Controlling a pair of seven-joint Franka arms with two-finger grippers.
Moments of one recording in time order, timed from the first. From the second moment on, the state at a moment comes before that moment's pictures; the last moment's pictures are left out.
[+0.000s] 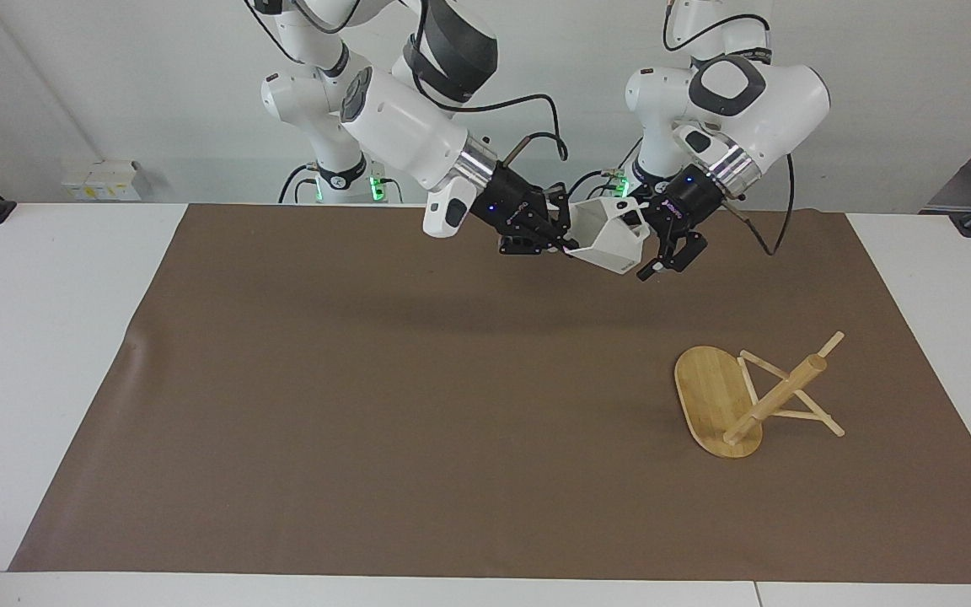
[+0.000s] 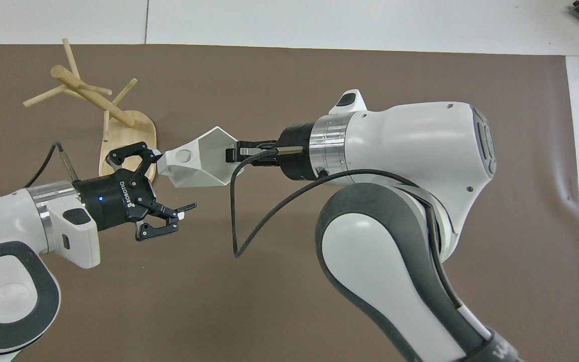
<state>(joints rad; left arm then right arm) -0.18 -0.29 -0.12 -2.30 -1.07 2.37 1.66 0.44 0.18 0.10 -1.66 0.89 2.27 0.01</state>
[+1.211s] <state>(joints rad) -0.19 -0.29 -0.12 -2.30 -1.11 2.38 1.66 0.43 0.18 0.10 -1.66 0.93 2.26 0.02</state>
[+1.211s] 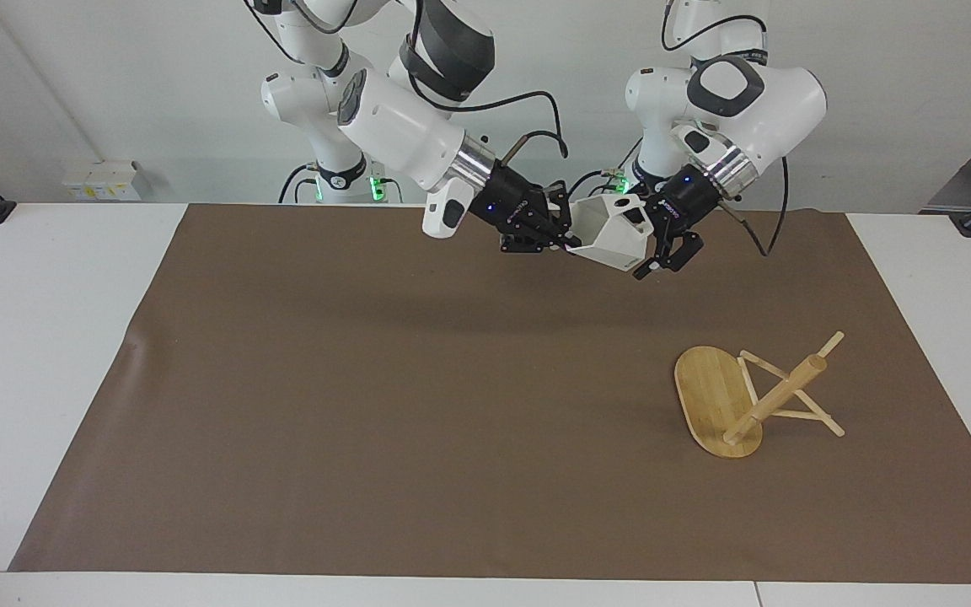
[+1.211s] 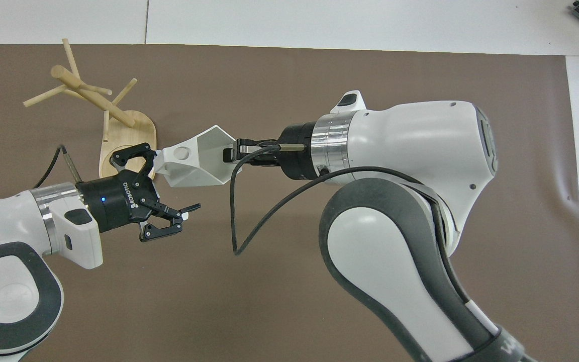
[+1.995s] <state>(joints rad) -0.19 -0.29 -0.10 -2.30 -1.16 2.34 1.64 0.43 0.18 0.10 -1.66 0.93 2.25 0.02</state>
